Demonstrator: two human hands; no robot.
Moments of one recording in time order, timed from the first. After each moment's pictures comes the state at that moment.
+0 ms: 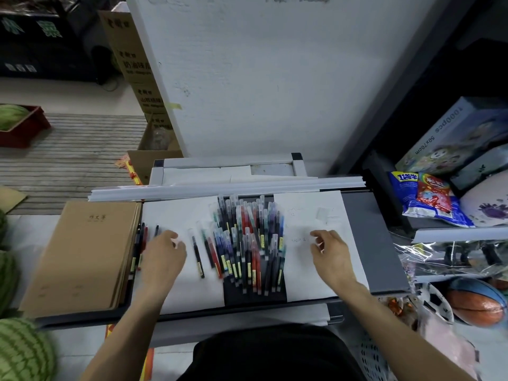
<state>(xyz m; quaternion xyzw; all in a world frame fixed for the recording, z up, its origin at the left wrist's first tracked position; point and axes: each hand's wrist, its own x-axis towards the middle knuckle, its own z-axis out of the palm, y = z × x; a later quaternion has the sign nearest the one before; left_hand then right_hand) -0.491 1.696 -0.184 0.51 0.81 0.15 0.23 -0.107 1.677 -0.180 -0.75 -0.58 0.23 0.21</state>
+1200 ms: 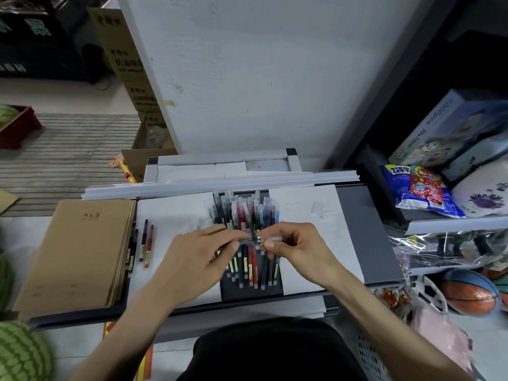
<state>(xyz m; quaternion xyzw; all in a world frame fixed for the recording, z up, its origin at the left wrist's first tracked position) -0.422 1.656 -0.059 0.82 0.50 0.19 0.22 -0.173 1.659 -0.069 -0.52 -0.57 0.55 0.32</state>
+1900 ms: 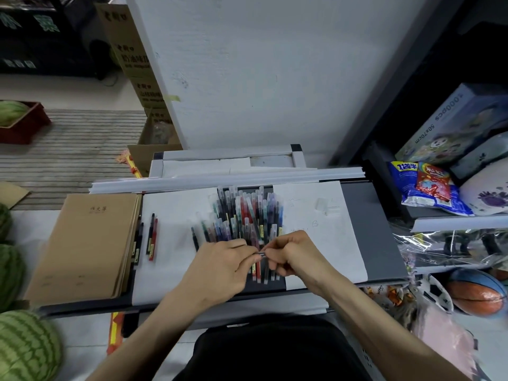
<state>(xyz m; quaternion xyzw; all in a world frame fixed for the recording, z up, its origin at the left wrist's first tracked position) -0.393 1.640 -0.088 0.84 0.48 0.15 0.19 -0.186 1.652 -0.091 -0.58 -0.40 0.67 0.24</state>
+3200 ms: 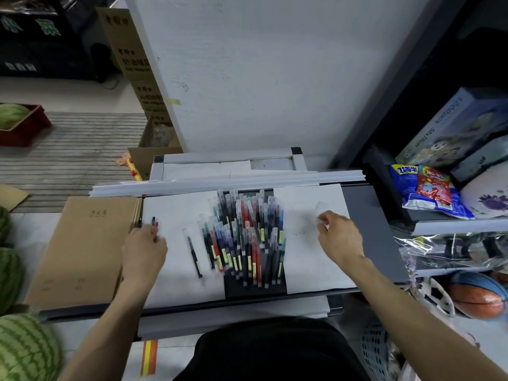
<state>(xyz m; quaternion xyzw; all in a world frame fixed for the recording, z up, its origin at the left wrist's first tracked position) -0.529 1.689 -0.181 0.53 0.82 0.16 0.15 -0.089 1.703 -0.168 -0.77 -0.60 0.15 0.12</state>
